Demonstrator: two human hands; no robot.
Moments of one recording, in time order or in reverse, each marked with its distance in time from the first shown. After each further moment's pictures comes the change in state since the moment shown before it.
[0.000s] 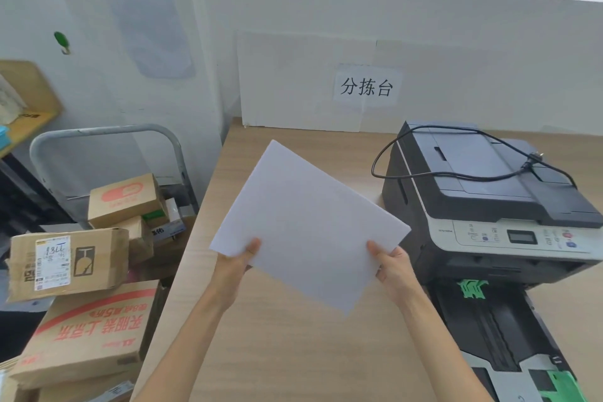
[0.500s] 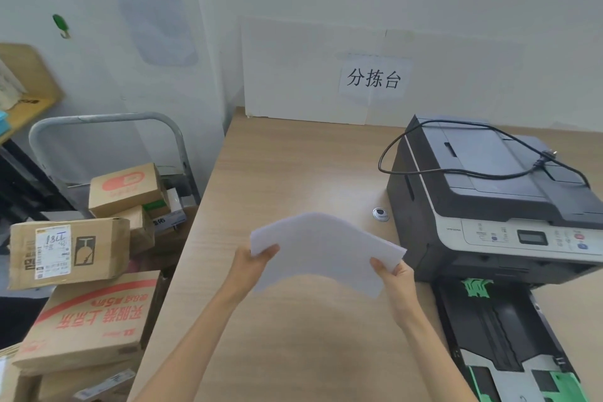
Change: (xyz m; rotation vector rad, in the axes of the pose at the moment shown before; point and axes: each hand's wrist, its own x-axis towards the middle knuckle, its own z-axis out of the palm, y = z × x) left_hand 0.017 -0.028 0.002 0.440 -0.033 -0.056; right_hand -0.007 0.039 -0.011 -0.165 0.113 -0.106
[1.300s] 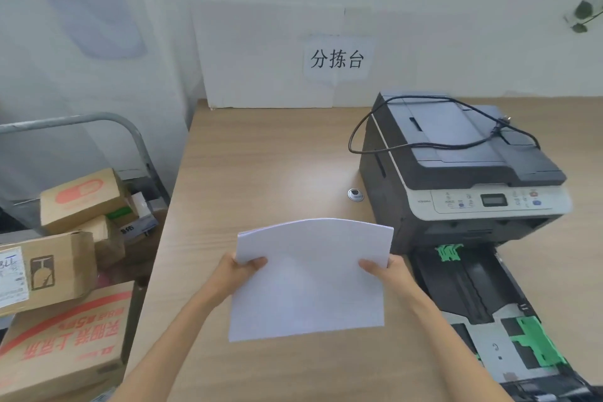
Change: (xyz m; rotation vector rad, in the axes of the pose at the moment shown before) left_hand 0.004 -0.022 0.001 0.060 -0.288 -0.093; right_hand -0.014 0.005 -0.048 -0.182 -0.149 0.175
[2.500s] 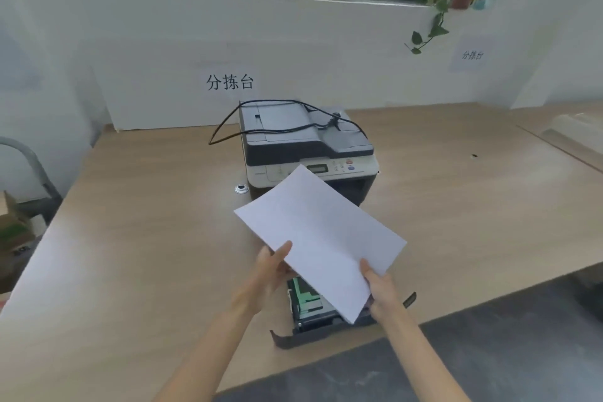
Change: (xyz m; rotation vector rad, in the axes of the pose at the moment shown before) left_hand -0.152 0.084 0.394 -0.475 -0.306 0.079; right_hand -0.214 0.066 -0.258 0.542 0.414 -0.012
